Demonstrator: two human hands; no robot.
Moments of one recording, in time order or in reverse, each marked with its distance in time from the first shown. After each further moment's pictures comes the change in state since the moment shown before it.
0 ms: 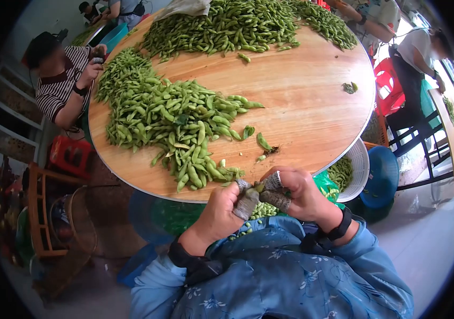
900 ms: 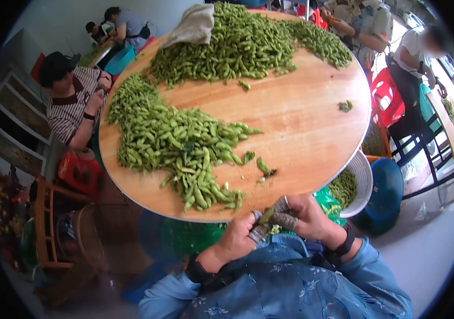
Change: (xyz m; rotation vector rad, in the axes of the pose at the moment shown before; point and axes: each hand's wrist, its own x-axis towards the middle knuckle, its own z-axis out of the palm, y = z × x) left_hand -0.009 -0.021 0.023 -0.040 -0.195 0.025; right_hand -0.021 -0.007 -0.008 0.239 -0.004 0.269
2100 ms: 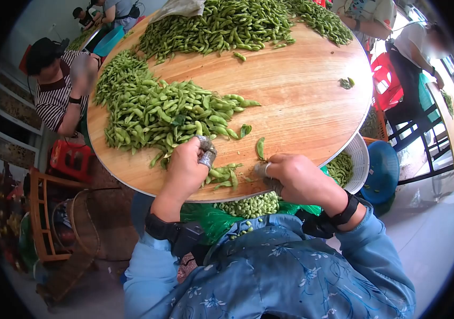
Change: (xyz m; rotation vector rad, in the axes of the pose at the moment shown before) left_hand 0.043 0.010 -0.097 0.590 0.336 -0.108; right_hand 0.038 -0.002 -0.012 -0.891 -0.170 -0.152
